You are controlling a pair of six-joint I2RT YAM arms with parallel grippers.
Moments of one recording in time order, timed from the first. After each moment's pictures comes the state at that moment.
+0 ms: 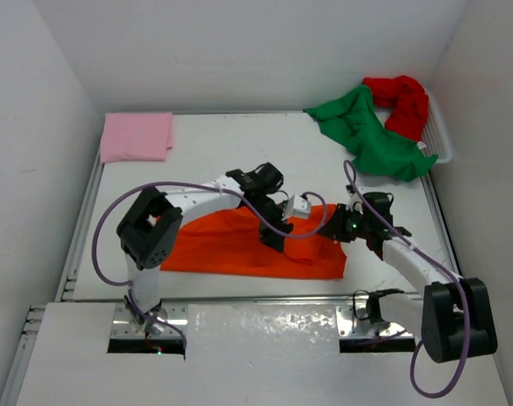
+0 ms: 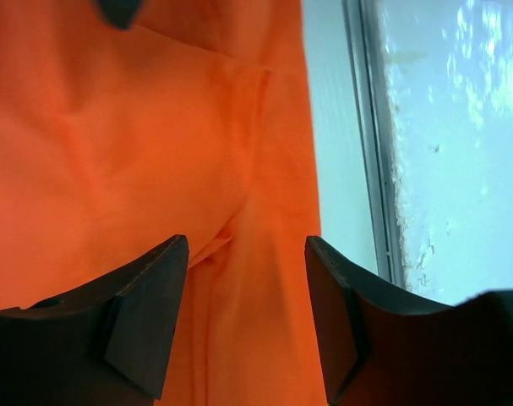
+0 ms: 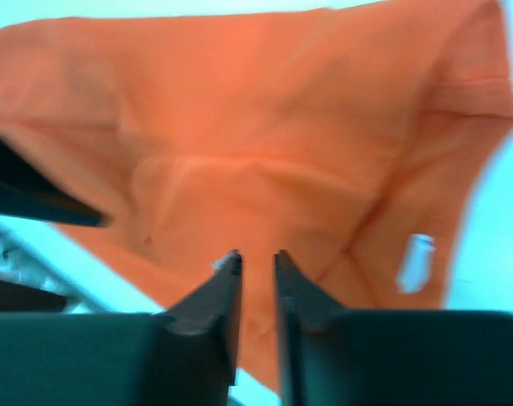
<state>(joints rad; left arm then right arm) -0.79 1.90 1.38 -0.69 0.78 0.66 0.12 1.12 0.39 -0.07 -0.53 0.39</state>
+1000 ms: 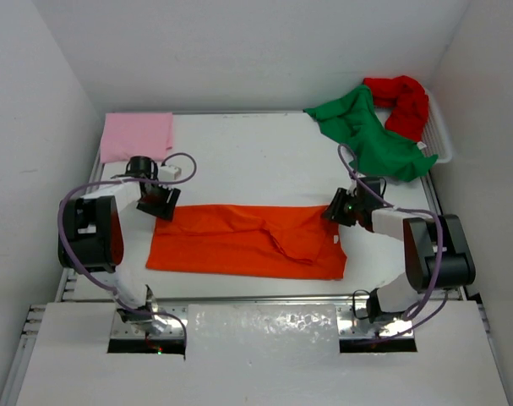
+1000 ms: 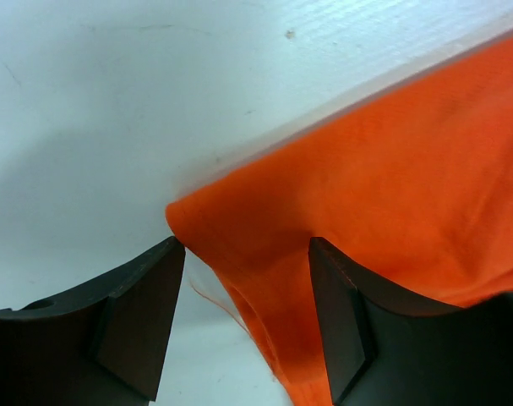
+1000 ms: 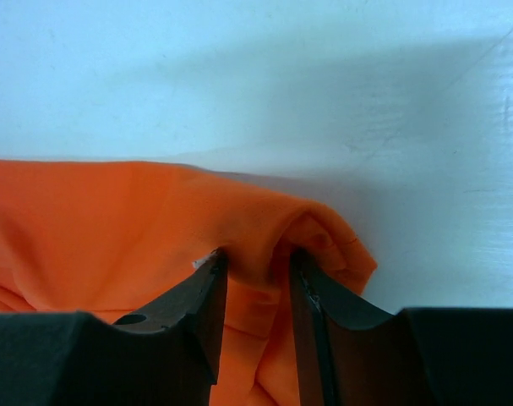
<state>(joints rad) 0.08 1.66 0.95 -0.51 0.18 0.43 0.07 1.53 0.55 0.11 -0.31 0.42</state>
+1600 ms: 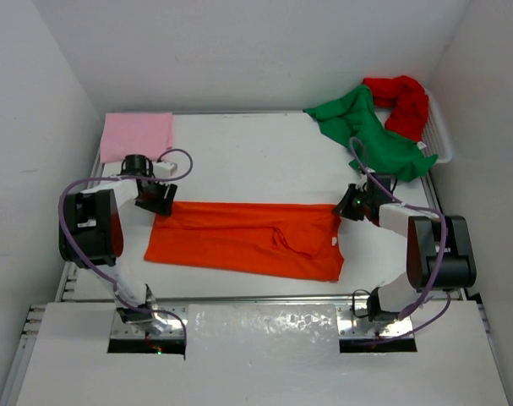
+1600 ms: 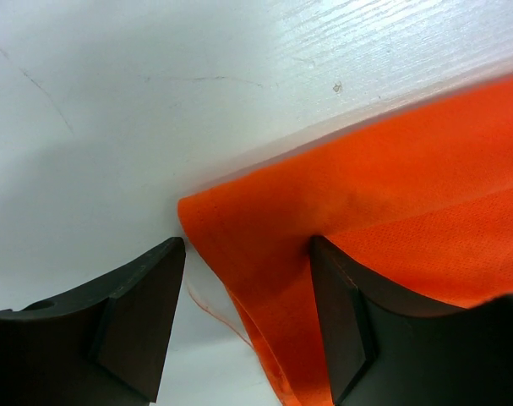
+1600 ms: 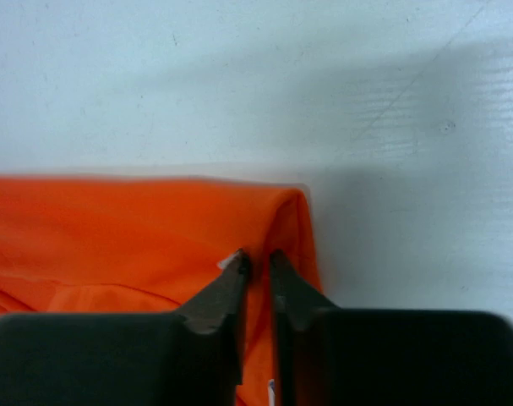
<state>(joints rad) 0.14 1.73 0.96 -0.41 0.20 0.44 -0.03 1.54 0.60 0.06 -0.33 0.38</state>
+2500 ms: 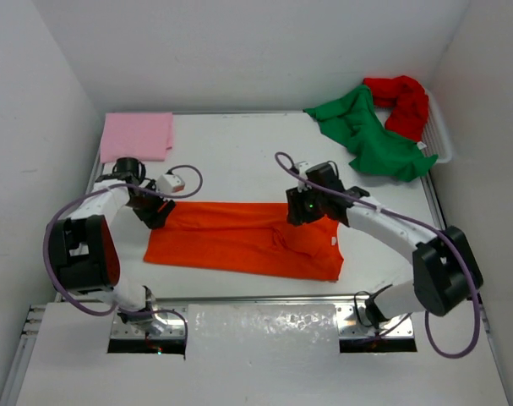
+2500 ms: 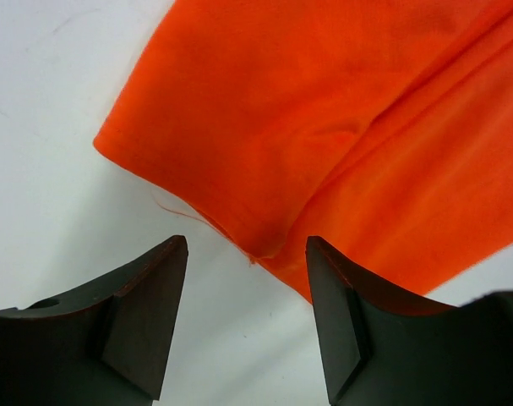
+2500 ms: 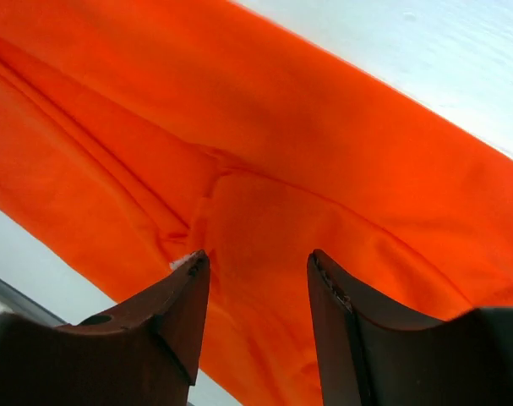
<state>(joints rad) 0.16 1.51 0.96 -0.76 0.34 0.95 0.51 1.42 0.85 -0.33 -0.16 0.17</state>
